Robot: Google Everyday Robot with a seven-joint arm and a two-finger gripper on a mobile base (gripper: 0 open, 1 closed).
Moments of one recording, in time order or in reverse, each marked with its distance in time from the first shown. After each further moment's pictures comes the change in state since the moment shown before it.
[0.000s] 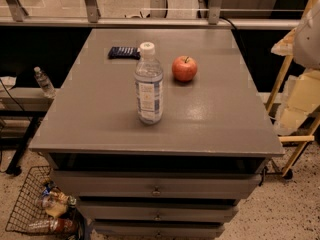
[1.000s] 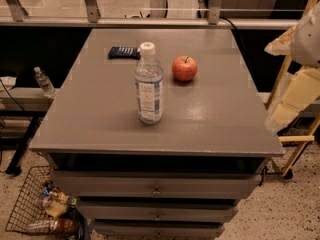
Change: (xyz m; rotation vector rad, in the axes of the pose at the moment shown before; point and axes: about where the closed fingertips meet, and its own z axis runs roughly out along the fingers) arm -0.012 -0.004 0.005 -0.022 -0.129 0.021
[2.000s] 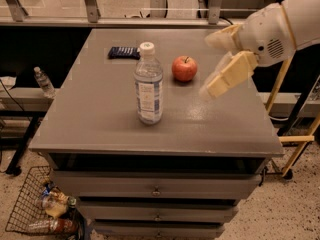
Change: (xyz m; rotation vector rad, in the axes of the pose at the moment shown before) arm -0.120 -0.018 0.038 -0.182 -0.601 0.042
